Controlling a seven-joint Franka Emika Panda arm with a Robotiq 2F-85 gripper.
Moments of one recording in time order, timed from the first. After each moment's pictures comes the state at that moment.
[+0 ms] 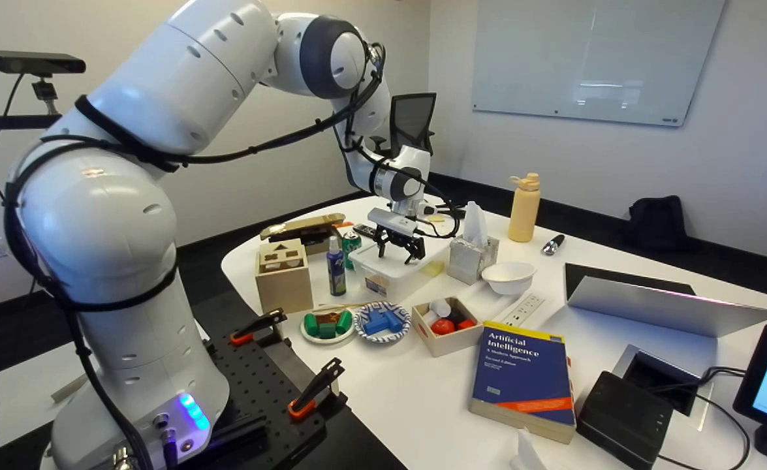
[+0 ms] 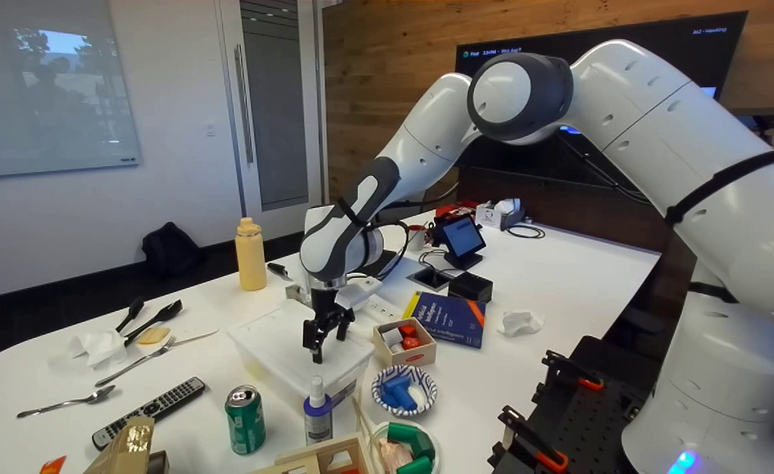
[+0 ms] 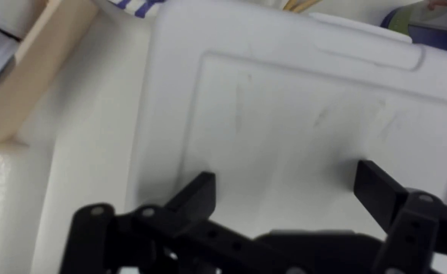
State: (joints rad) arm 0.05 0.88 0.13 -1.68 0.02 2.45 -0.13
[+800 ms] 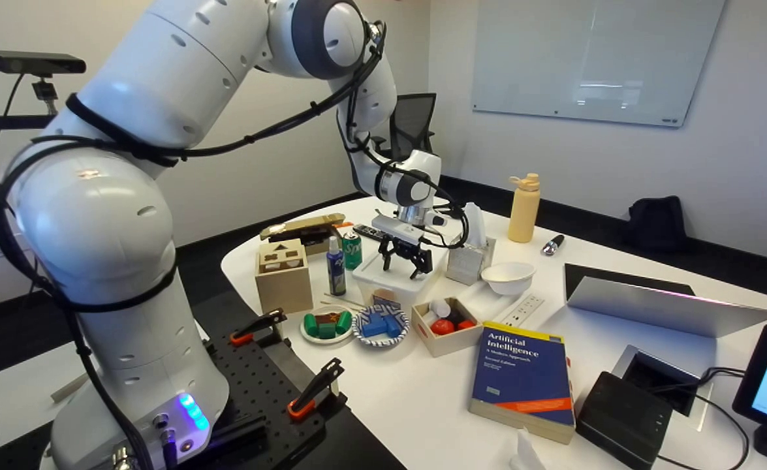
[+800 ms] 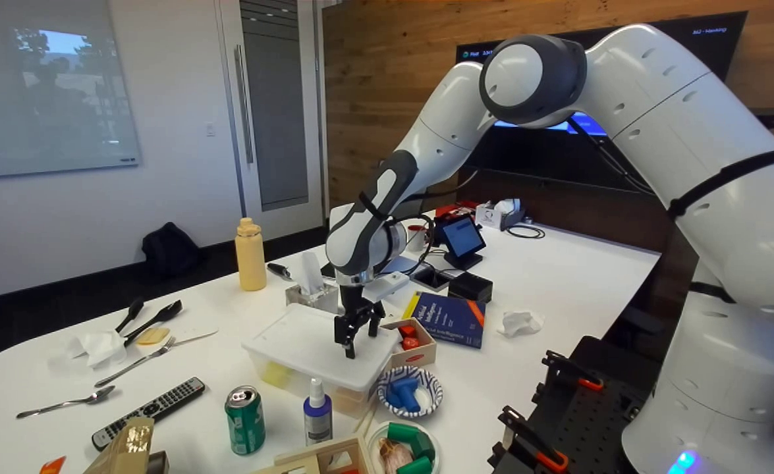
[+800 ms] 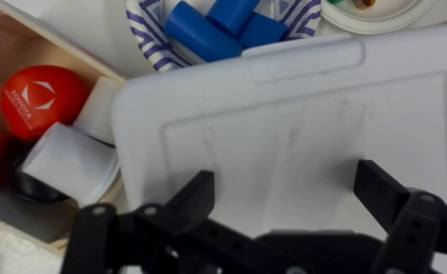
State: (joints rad) arm 0.02 0.80 0.07 -1.83 0.03 2.42 -0.11
